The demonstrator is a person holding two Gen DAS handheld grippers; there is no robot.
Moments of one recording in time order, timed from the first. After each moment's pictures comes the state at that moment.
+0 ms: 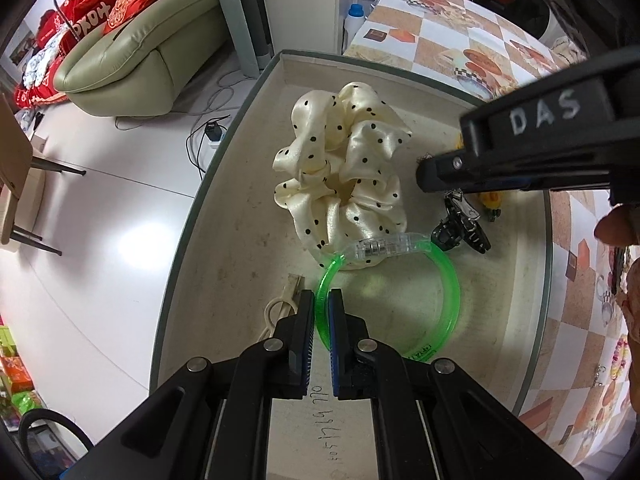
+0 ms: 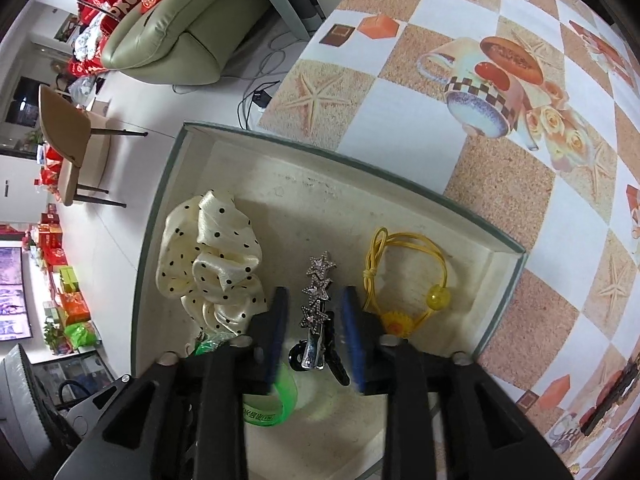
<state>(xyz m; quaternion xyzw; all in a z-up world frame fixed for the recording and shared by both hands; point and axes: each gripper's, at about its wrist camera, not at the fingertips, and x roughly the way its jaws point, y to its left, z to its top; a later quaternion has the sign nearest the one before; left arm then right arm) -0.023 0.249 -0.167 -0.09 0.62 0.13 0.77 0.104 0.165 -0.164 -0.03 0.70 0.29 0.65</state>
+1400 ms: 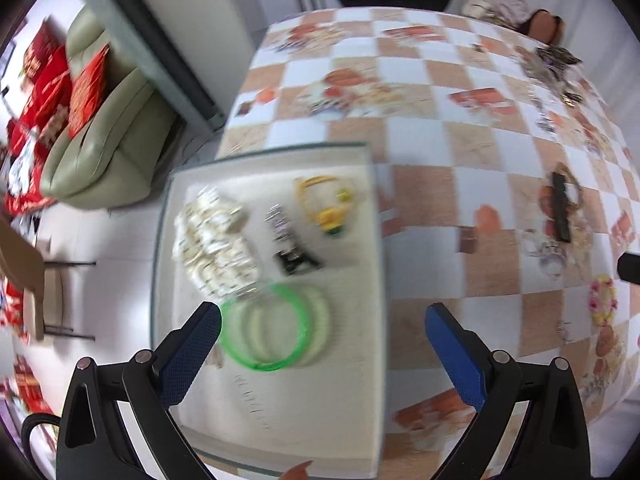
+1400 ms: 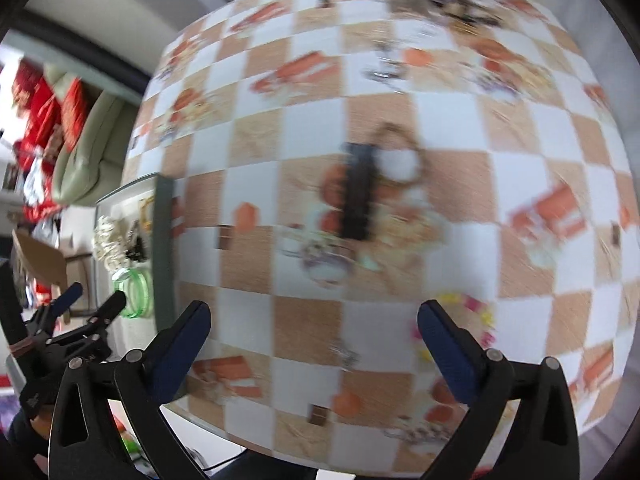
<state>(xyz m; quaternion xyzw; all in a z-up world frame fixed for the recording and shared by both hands) -0.001 0.112 -0.094 0.05 0.60 0.05 0.79 0.019 -0.161 -0.105 0.13 0.67 0.09 0.72</state>
